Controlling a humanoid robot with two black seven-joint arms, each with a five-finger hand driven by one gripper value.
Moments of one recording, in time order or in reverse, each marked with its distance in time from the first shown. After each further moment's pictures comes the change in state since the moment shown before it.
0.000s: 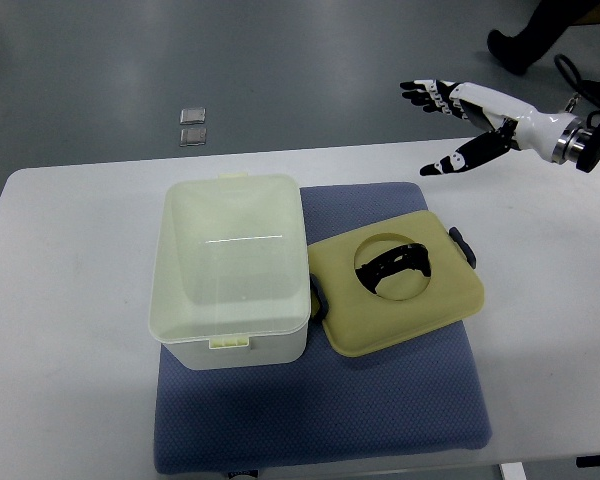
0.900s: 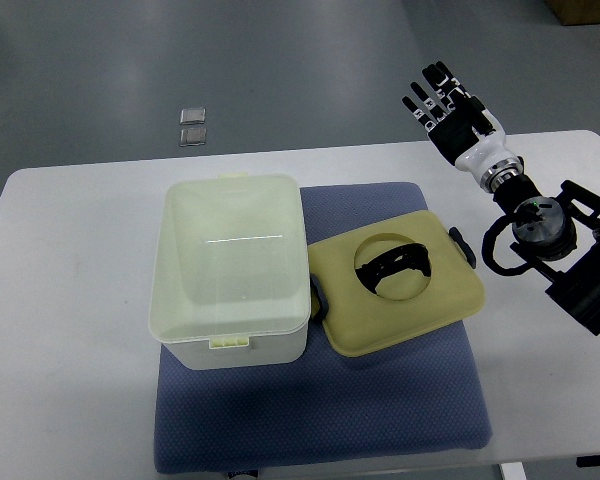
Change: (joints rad) left arm -0.001 0.000 -0.001 -0.013 0.005 -0.001 0.000; right arm -0.154 0.414 0.233 -0.239 1.031 -0.006 -0.044
